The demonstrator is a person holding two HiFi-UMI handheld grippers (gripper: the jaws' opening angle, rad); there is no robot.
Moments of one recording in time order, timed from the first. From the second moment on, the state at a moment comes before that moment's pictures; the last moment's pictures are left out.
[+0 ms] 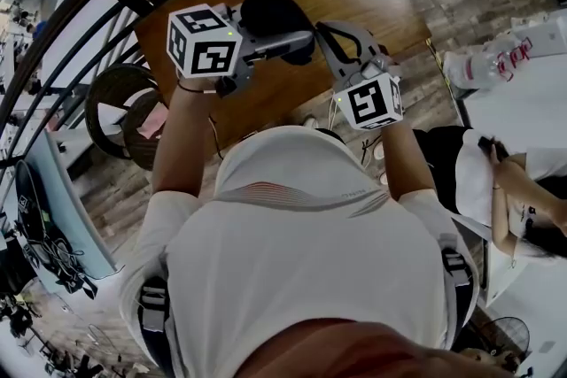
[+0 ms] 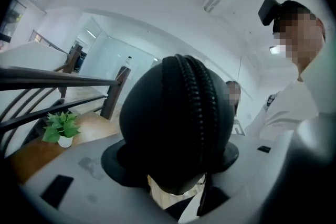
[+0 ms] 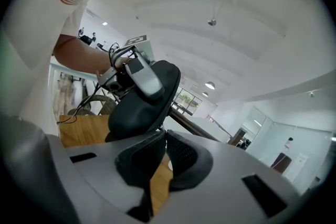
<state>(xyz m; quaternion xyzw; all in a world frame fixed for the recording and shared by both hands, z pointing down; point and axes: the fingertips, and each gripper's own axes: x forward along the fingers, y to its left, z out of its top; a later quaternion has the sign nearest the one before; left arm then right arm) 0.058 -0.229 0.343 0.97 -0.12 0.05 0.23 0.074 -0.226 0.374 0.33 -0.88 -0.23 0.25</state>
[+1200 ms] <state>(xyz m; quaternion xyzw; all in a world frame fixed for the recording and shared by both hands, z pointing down) 0.065 -0.173 0.527 0.86 0.00 0.49 0.12 0.044 -0.198 0.418 0.17 -0.79 -0.43 0.41</state>
